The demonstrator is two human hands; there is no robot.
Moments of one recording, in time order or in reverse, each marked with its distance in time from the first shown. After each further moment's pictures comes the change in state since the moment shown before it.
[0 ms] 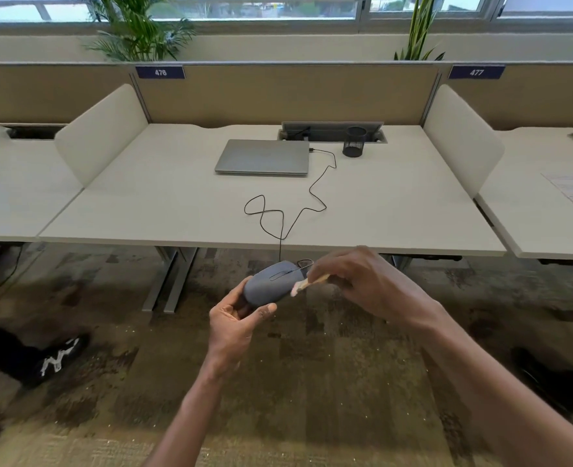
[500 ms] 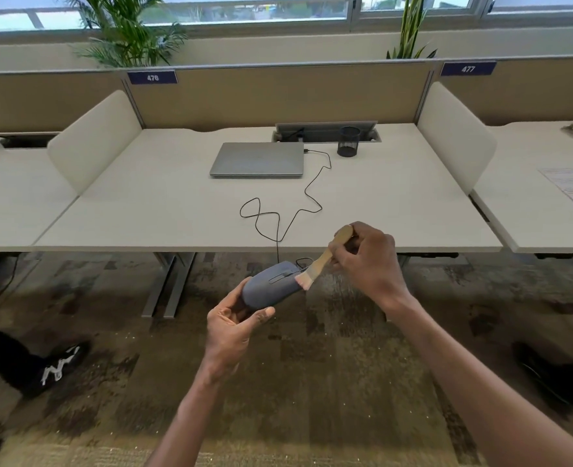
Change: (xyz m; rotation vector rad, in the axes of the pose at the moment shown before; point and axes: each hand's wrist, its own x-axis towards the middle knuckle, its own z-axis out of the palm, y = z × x) left_hand 0.006 -0.003 -0.003 0.010 -0.040 -0.019; right_hand 0.011 0.026 0.017 0.314 0.493 0.566
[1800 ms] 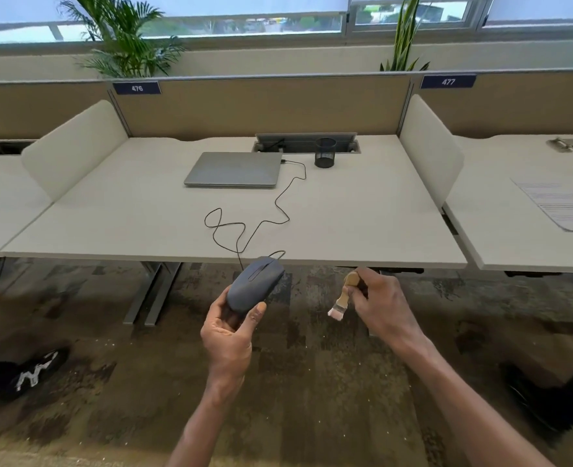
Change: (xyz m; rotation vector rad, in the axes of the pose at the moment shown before) left_hand -0.012 -0.021 0.142 -0.046 0.304 0.146; right_hand -0.008 0.123 -0.100 -0.263 -0.122 -0.062
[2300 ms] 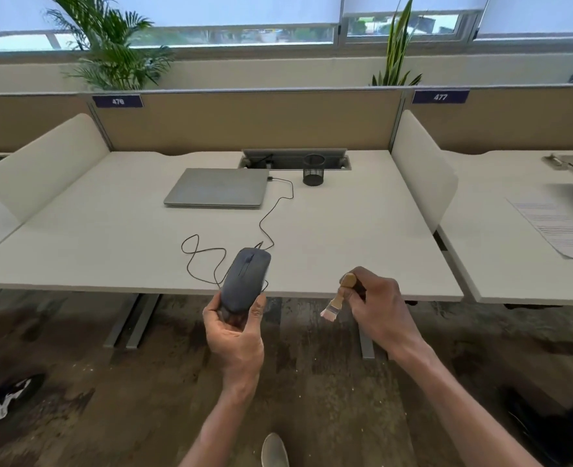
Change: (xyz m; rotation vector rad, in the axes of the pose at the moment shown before) left_hand 0.054 -0.001 0.100 -0.025 0.181 0.097; right_hand 0.074 0.026 -0.028 0.085 0.005 -0.005
